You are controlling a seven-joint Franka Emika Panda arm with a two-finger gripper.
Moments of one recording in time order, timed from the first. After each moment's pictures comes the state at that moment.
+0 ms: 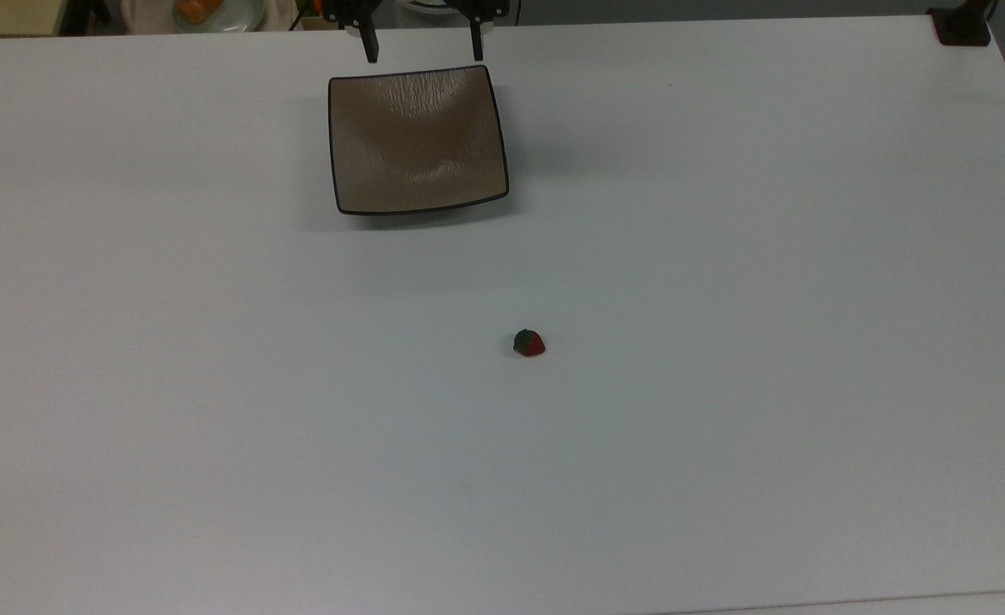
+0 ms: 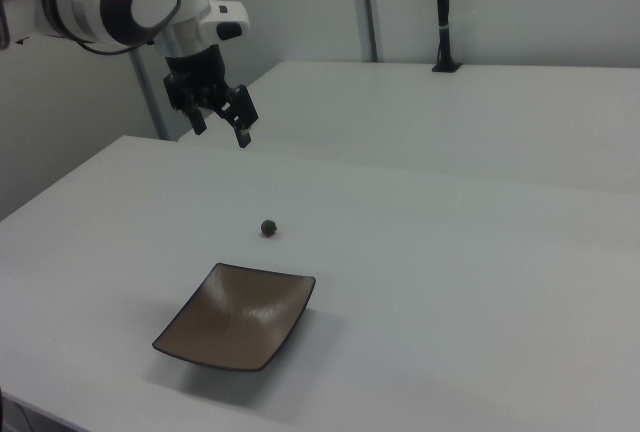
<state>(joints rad) 0.14 -0.01 -0.04 -1.67 0.07 1.81 0.06</state>
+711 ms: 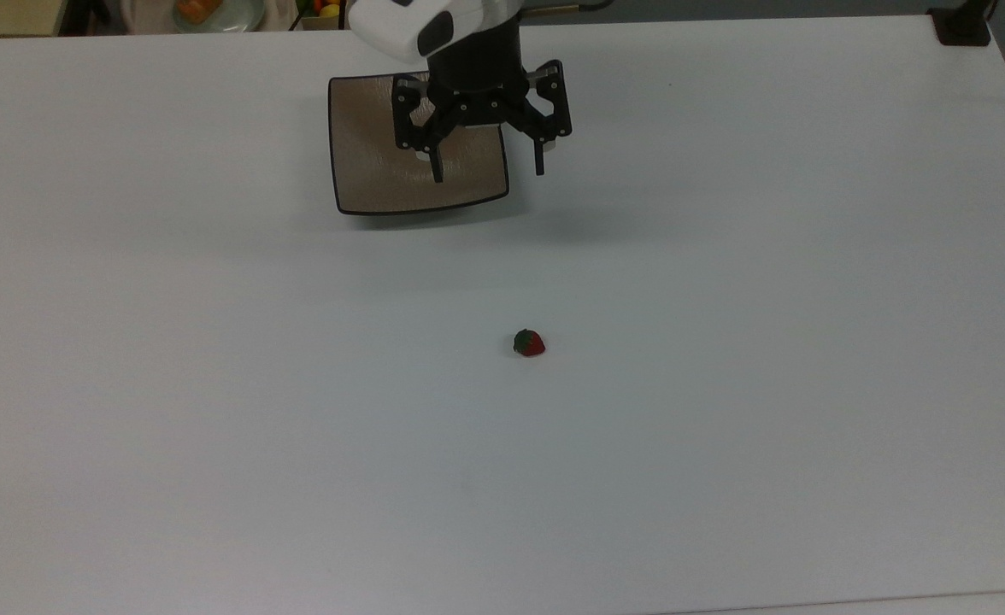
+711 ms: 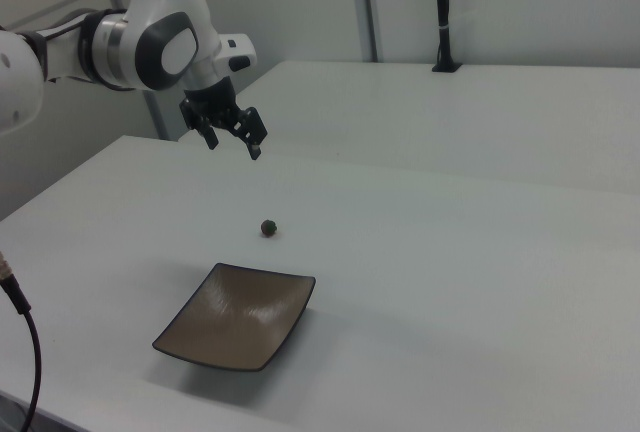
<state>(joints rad) 0.19 0.15 0.00 -1.67 0.07 2.07 0.06</state>
